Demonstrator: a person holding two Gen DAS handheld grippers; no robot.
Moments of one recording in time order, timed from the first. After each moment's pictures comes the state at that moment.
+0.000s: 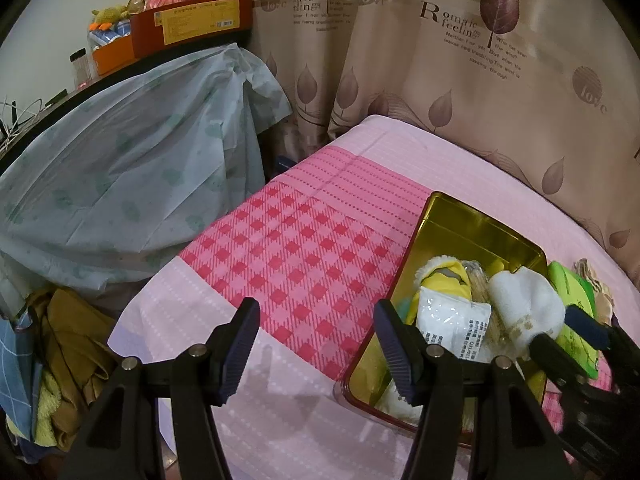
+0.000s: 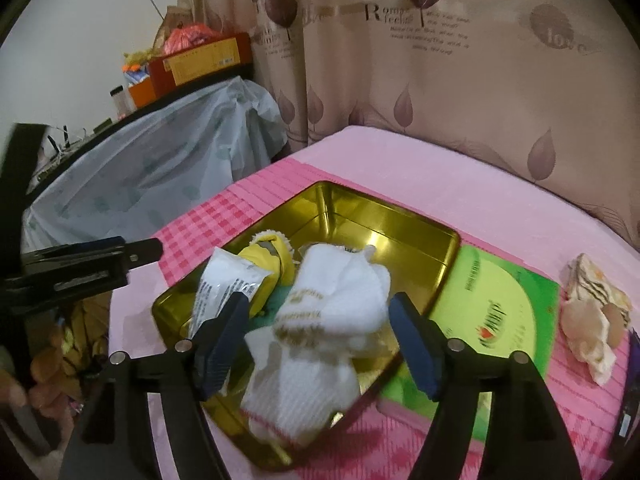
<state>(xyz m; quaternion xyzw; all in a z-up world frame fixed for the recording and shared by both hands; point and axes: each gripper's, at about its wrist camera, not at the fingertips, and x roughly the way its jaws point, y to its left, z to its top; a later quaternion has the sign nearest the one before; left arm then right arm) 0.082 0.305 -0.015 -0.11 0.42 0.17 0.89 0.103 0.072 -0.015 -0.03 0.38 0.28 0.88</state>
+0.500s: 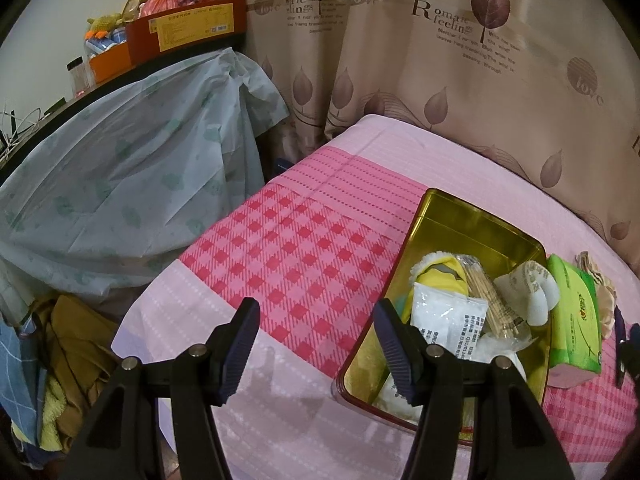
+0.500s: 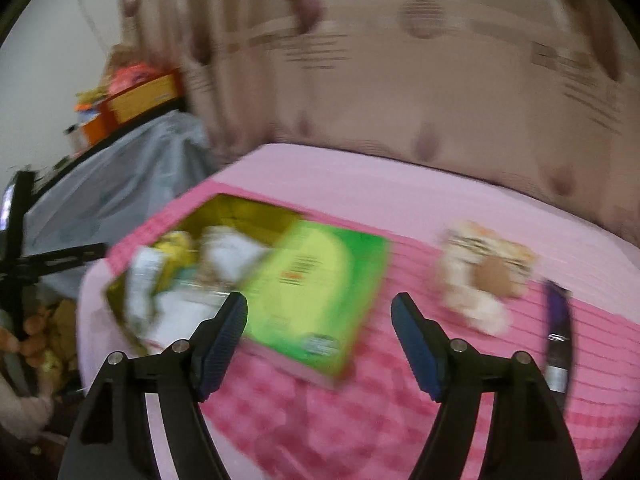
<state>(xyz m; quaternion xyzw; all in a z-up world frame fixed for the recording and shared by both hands) 0.080 0.298 -0.012 -0.09 0.42 0.17 0.89 0.086 -0.063 -0.003 0.00 0.36 0.17 0.92</state>
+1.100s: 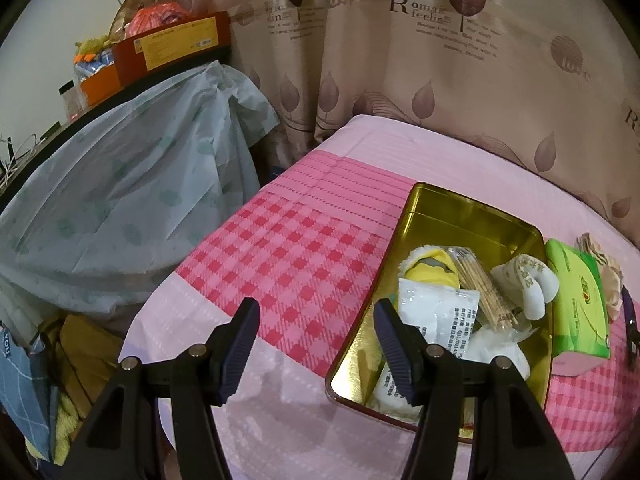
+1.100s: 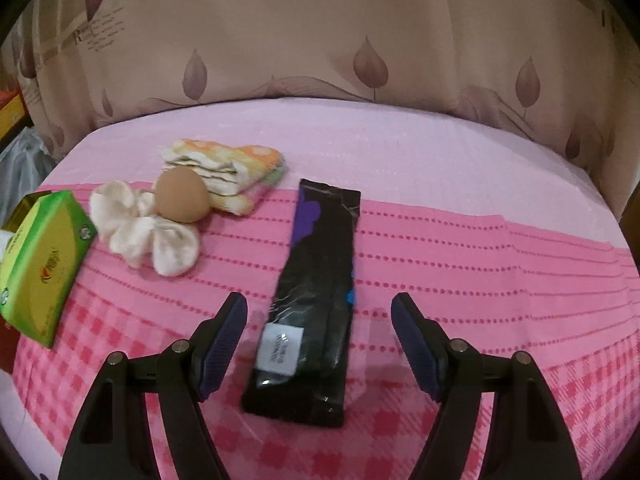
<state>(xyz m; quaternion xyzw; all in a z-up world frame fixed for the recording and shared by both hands) 0.085 0.281 -0.012 -0.05 0.42 0.16 0.89 0.129 -0.246 -0.084 0.02 0.44 -0.04 0.90</state>
